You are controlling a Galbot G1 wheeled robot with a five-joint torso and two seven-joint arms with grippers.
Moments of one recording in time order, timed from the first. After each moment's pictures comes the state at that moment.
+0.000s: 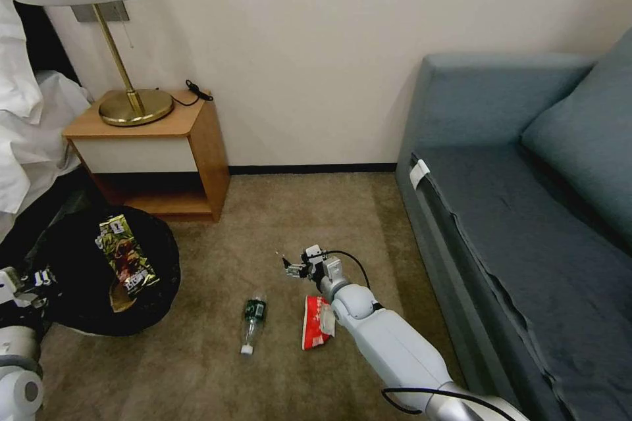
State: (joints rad) left arm 1.49 -1.35 -1.16 -2.04 -0.49 0.36 -0.04; right arm -0.71 1.48 -0.16 0.98 0.31 -0.03 -0.03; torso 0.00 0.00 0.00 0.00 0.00
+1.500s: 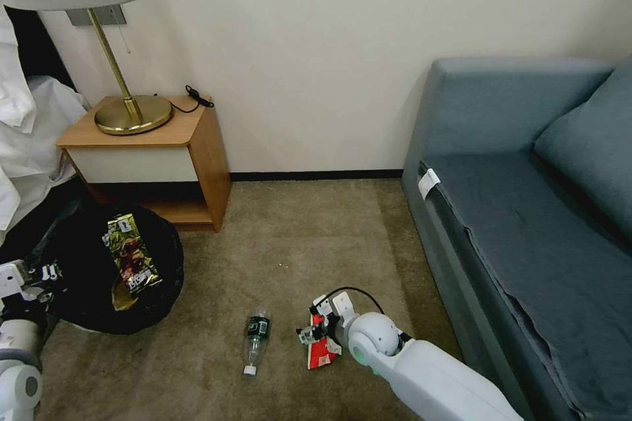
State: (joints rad) left arm 1.49 -1.31 -1.14 -2.03 -0.47 0.36 -0.01; right arm -0.86 1.16 -0.38 1.48 0.69 -0.64 0.19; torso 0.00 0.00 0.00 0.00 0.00
